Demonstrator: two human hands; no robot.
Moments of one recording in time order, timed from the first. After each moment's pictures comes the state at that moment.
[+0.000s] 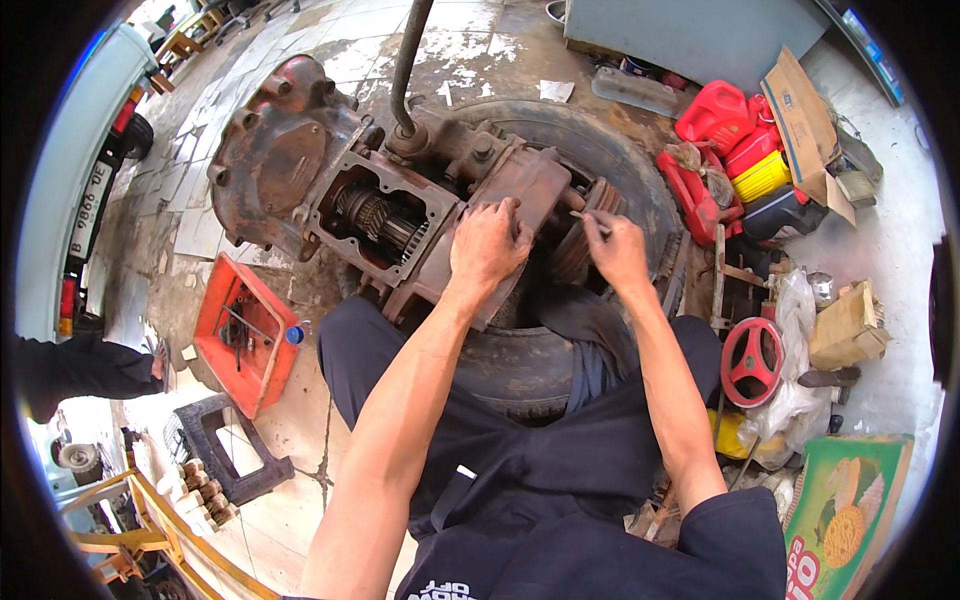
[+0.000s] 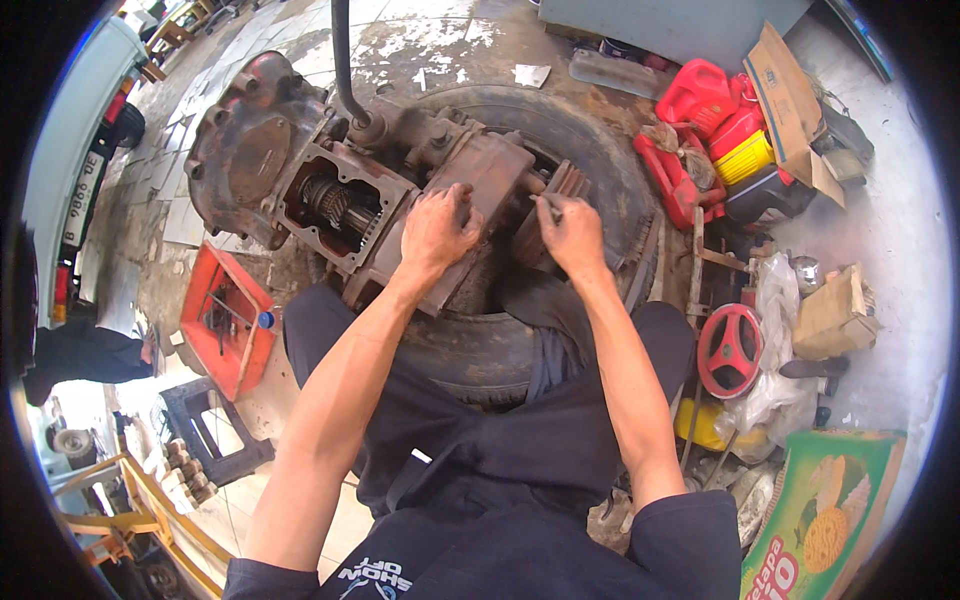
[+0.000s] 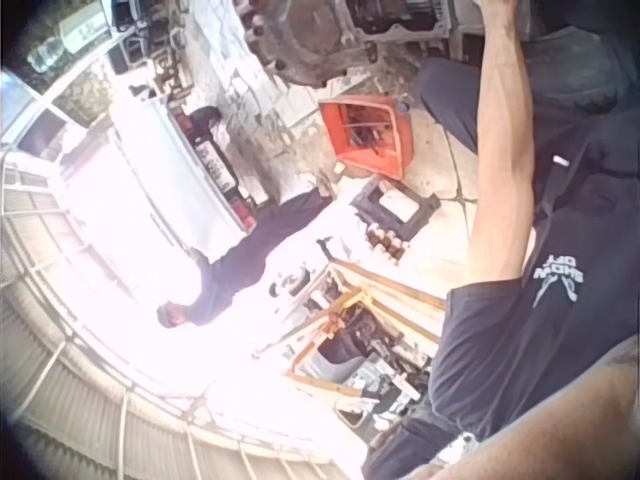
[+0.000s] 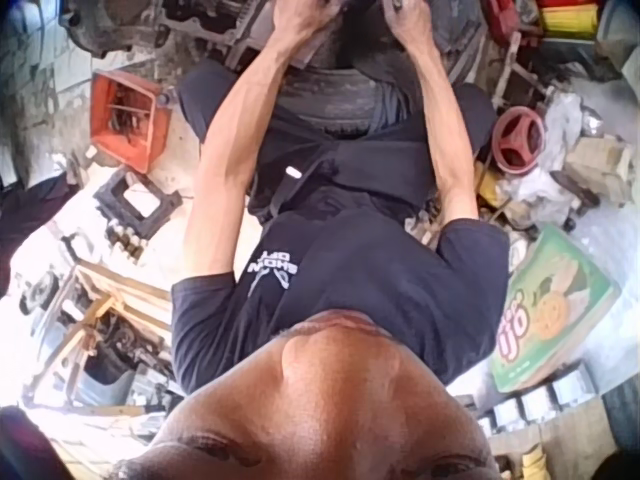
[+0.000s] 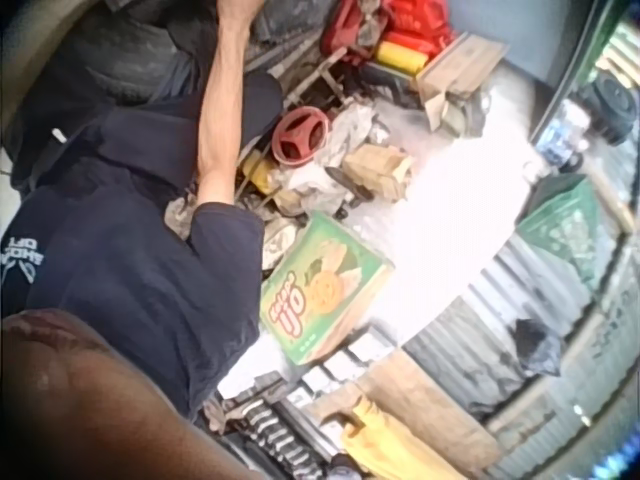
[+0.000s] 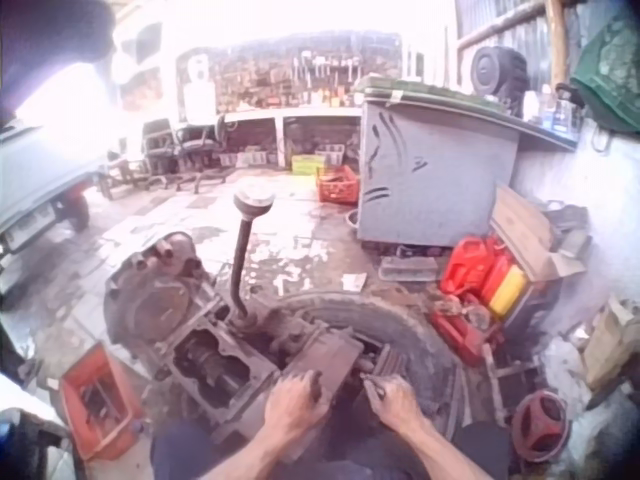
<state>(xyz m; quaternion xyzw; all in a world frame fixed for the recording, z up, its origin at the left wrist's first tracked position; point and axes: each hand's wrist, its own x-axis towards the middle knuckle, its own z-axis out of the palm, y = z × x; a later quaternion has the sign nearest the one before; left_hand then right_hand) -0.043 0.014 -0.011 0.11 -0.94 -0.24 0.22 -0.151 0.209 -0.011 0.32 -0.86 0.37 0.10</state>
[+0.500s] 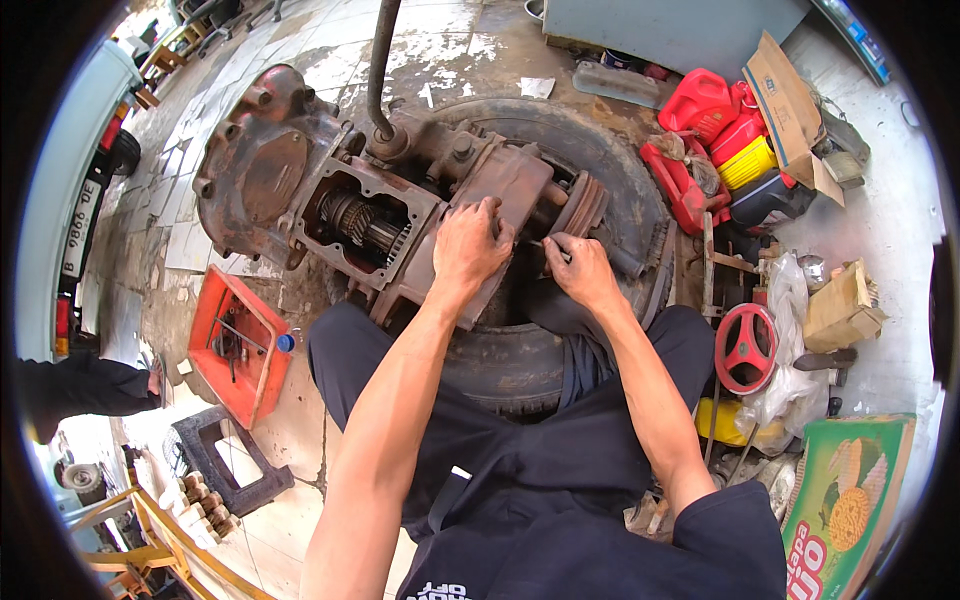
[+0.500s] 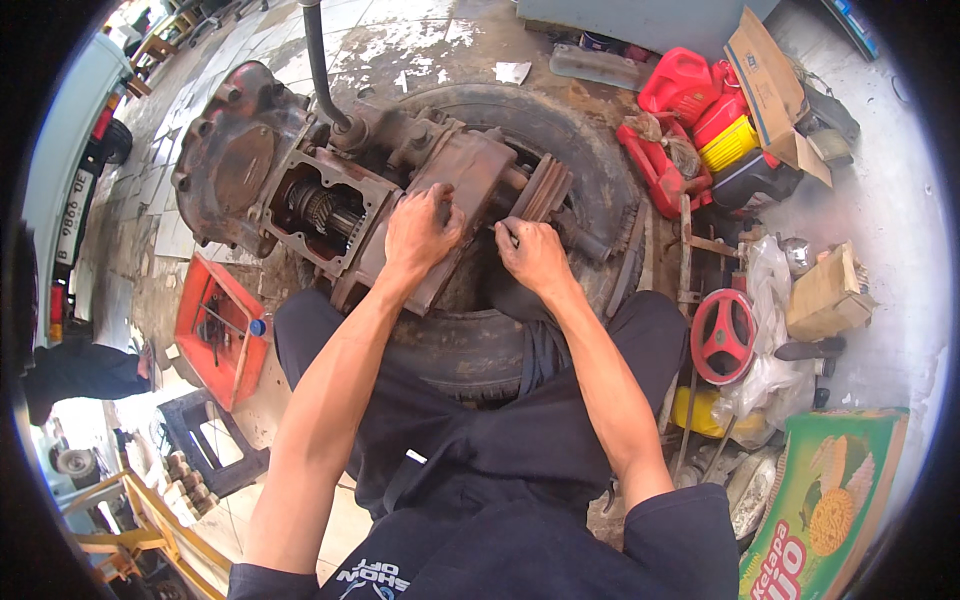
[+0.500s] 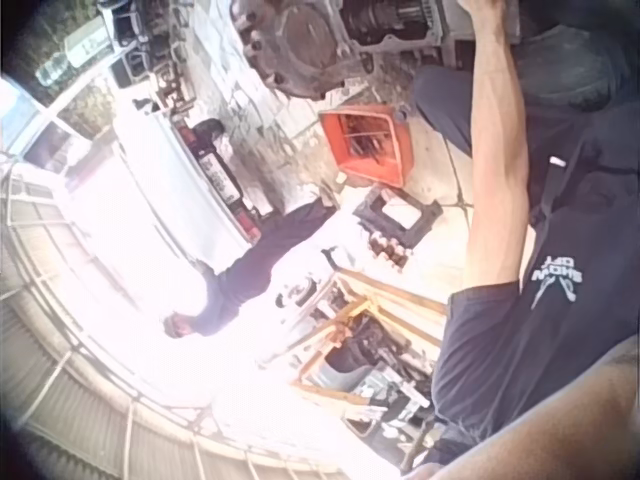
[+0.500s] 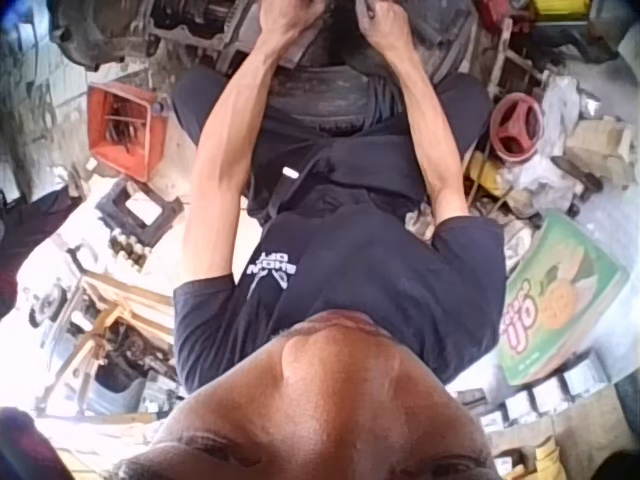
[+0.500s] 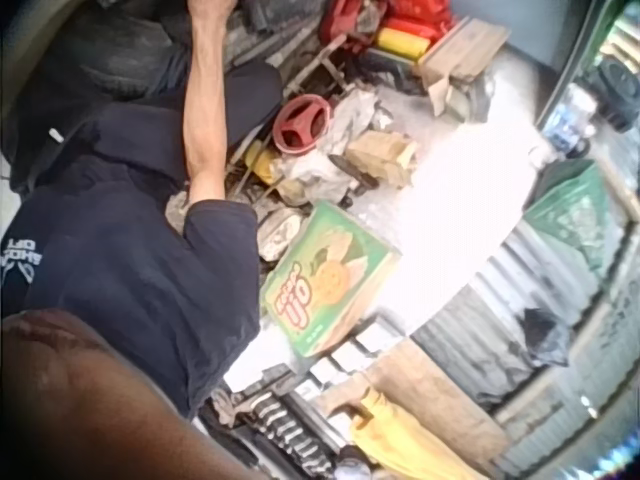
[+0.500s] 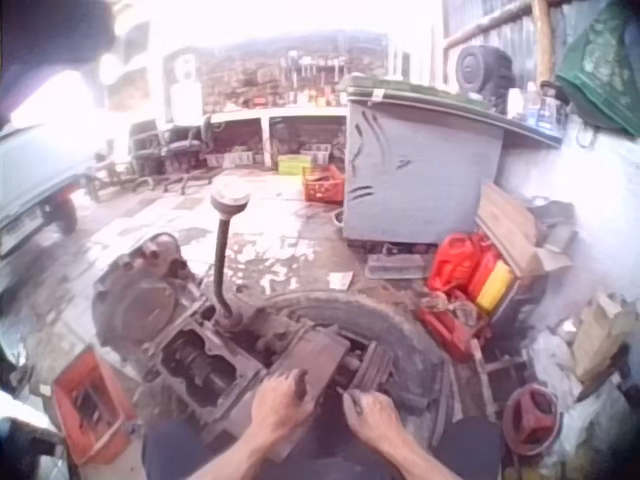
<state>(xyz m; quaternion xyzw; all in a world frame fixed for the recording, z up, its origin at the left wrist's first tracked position) -0.037 0.011 -0.010 0.12 -0.94 -0.24 0.21 -0.108 0.199 -0.007 0.33 -0.87 0.36 -0.07</state>
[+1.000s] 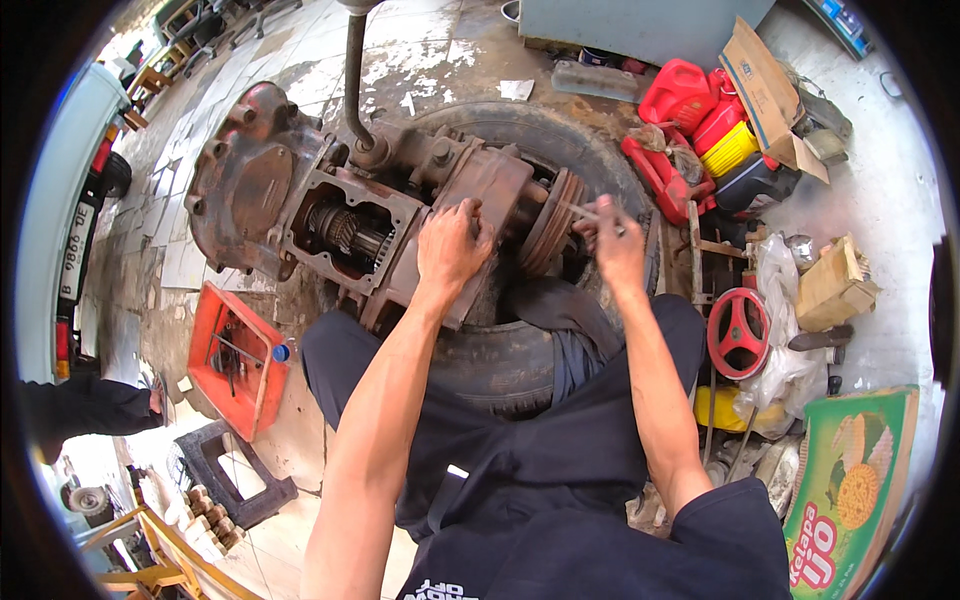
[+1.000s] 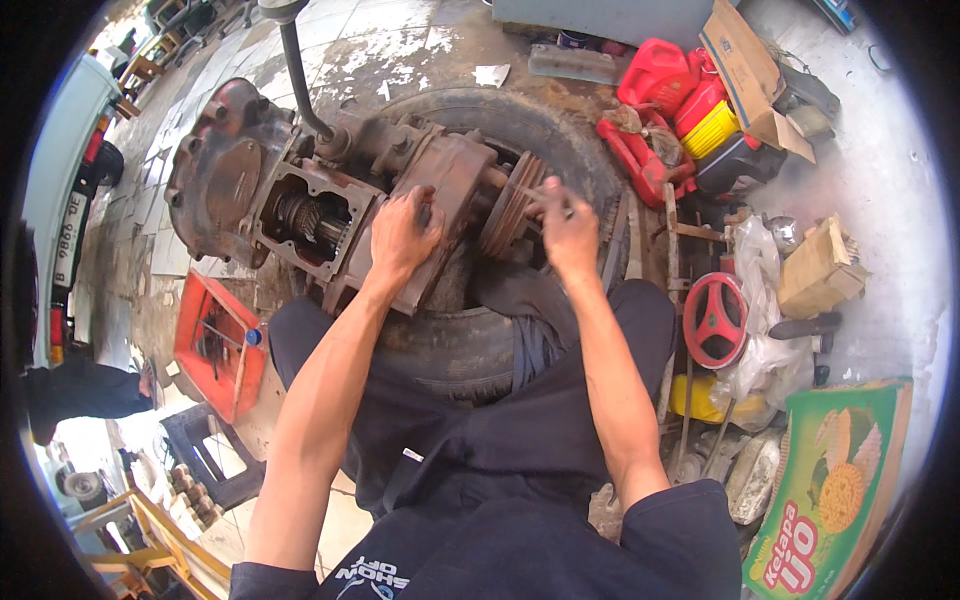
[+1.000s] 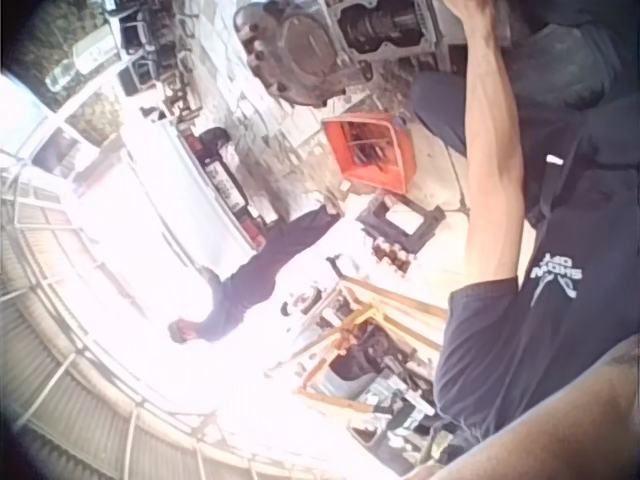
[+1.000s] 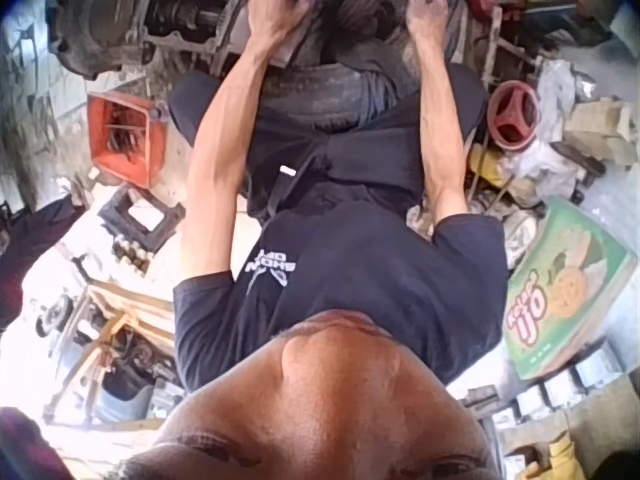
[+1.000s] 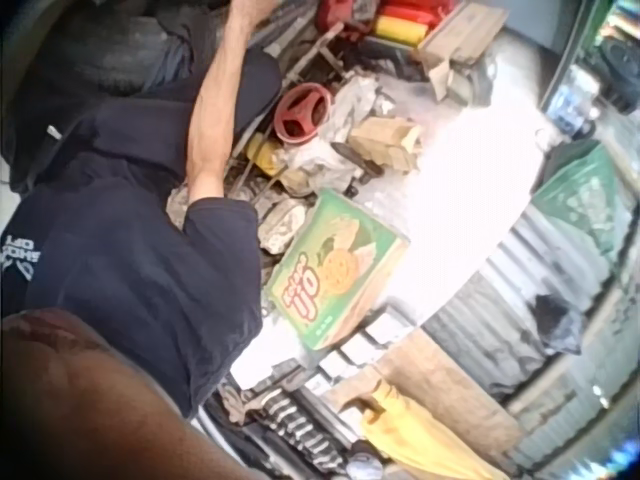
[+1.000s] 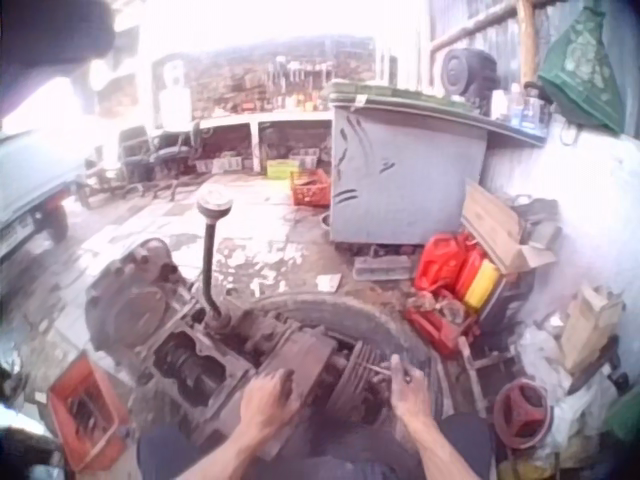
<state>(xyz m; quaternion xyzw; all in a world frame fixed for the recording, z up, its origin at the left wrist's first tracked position) -0.037 0.012 -0.008 0.09 -0.93 -0.26 0.24 -0.133 0.242 0.014 0.07 -0.81 0.58 -0.04</state>
